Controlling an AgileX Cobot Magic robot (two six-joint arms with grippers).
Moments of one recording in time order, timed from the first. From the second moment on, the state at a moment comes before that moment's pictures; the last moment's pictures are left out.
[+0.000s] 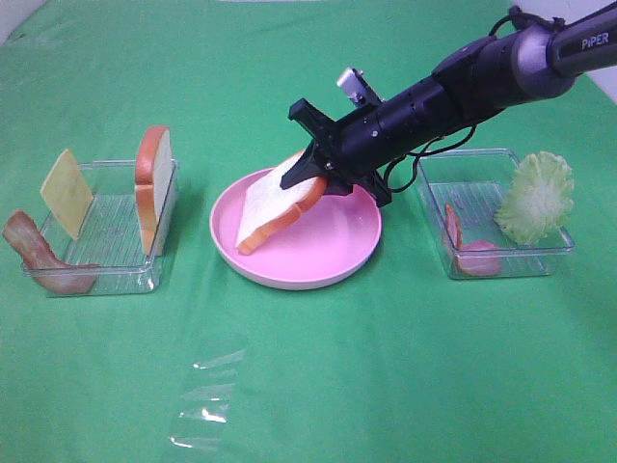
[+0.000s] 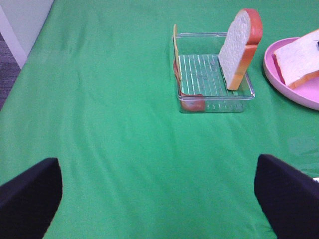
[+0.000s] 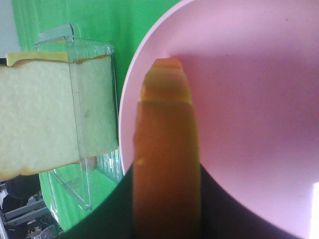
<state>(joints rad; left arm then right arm) 0.02 -0.01 -0.52 -0.02 1.08 -0.03 0.30 2.29 -1.56 1.10 0.76 -0.41</state>
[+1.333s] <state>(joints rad) 0.02 -0.01 -0.52 -0.02 1.08 -0.03 0.30 1.97 -1.62 0.12 0.90 0.06</state>
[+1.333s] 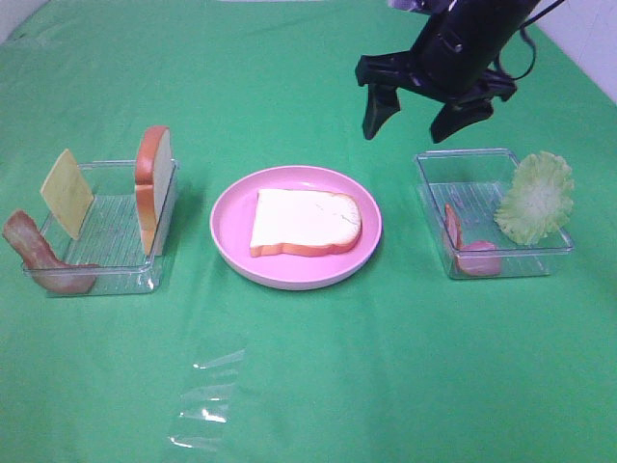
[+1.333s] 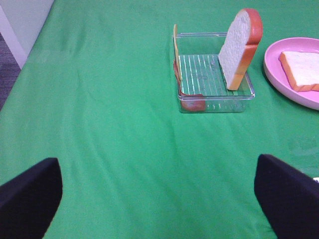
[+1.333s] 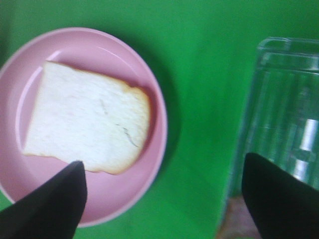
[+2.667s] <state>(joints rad) 0.02 -0.01 -0.52 -0.01 1.08 -0.02 -0.05 2.12 -1.62 0.04 1.03 0.09</state>
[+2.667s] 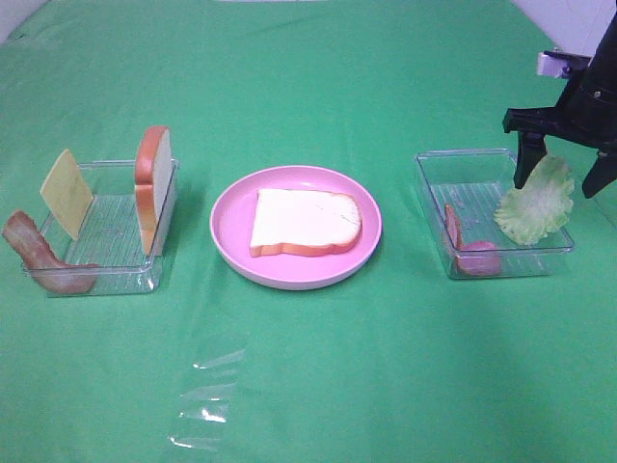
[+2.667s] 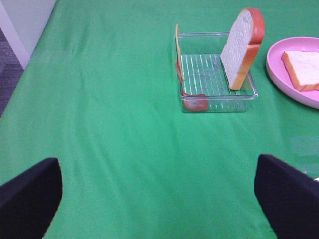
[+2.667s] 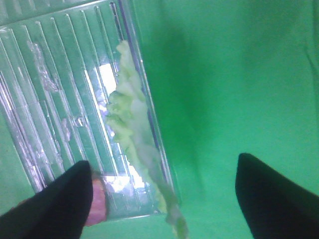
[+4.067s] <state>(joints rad) 0.02 -0.01 -0.52 -0.01 1.08 -0.02 -0.05 2.10 -1.62 0.06 1.01 0.09</state>
